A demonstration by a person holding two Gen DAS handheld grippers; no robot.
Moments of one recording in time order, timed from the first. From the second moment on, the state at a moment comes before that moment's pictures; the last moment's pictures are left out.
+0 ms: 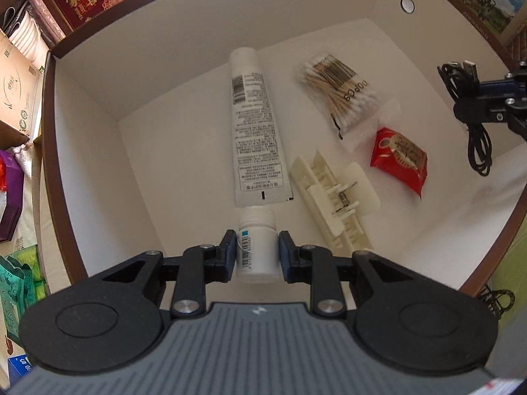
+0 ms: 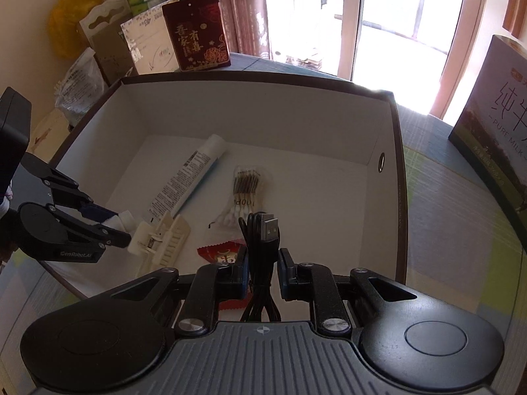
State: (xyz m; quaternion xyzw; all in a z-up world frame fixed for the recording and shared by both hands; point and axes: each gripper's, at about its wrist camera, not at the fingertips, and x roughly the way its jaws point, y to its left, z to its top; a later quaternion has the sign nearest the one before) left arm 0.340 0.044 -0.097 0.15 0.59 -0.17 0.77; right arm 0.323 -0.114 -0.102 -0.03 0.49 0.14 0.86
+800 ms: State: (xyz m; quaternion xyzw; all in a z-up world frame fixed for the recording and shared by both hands) left arm 0.336 0.043 -0.089 0.16 0.58 -0.16 0.78; right arm 0.333 -0.114 -0.117 -0.08 0.54 0.10 0.83
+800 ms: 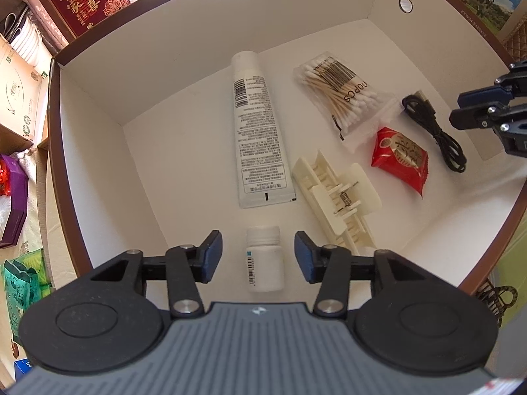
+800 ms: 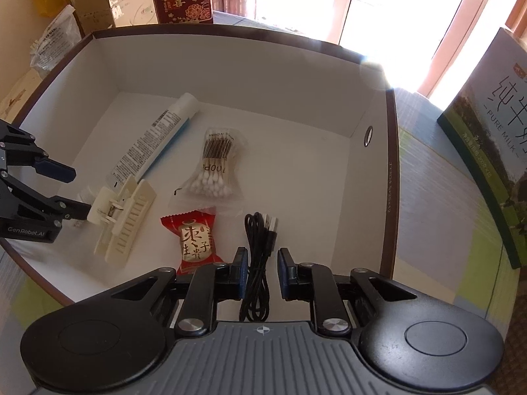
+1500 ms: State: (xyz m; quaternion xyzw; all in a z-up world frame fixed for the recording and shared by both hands) left arm 0.322 0.031 -0.071 0.14 0.56 -0.15 0.80; right arm 0.316 -0.104 -0.103 -0.05 0.52 0.14 0.84
